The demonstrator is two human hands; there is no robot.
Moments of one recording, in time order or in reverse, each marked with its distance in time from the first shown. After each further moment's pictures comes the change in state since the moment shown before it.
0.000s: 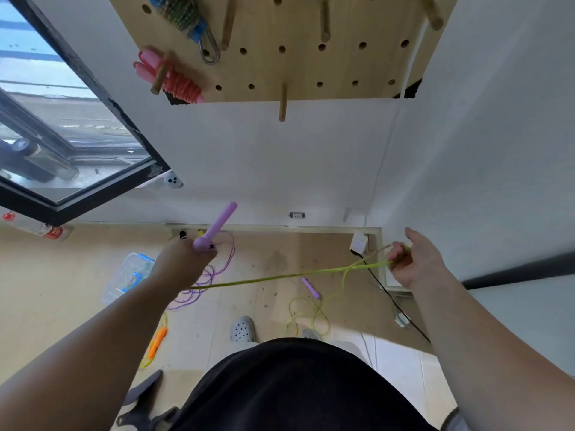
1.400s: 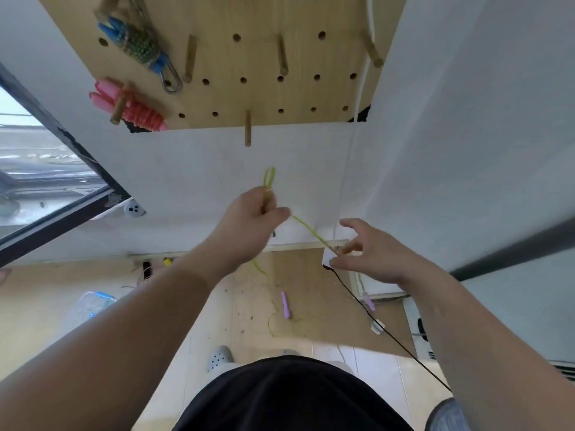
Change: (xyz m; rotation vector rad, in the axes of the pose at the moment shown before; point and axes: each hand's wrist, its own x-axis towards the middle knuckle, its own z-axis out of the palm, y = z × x) left_hand -0.049 0.172 -0.029 -0.589 -0.206 0.544; right_hand -0.112 -0.025 0.023 -1.576 -0.398 -0.565
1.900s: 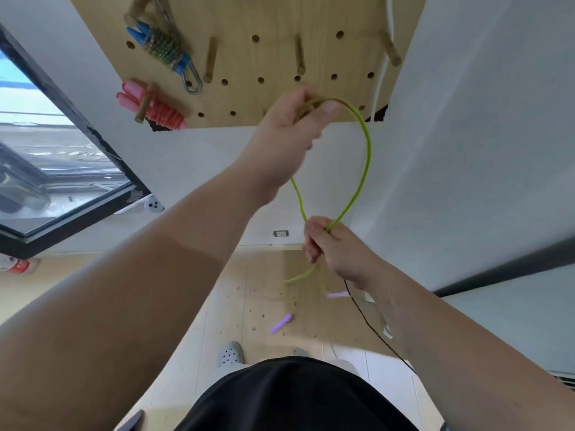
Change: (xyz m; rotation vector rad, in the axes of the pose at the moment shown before) left_hand 0.025 0.095 -0.011 -0.260 0.009 0.269; right_hand 0.028 -0.040 0.058 0.415 -0.001 -0.348
